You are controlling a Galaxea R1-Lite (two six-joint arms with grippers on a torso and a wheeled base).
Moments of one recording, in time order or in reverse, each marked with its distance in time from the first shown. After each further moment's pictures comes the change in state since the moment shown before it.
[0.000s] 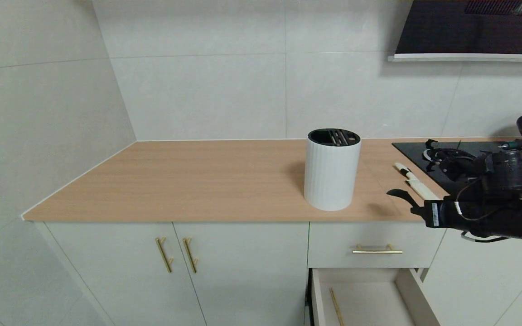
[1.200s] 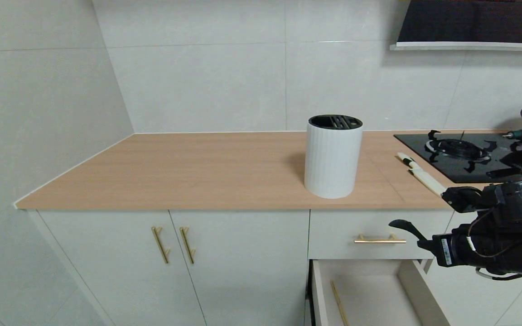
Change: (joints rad) left arm 0.000 0.000 0.000 0.000 0.000 0.000; right arm 0.041 -0.072 0.191 -0.007 -0.002 -0.045
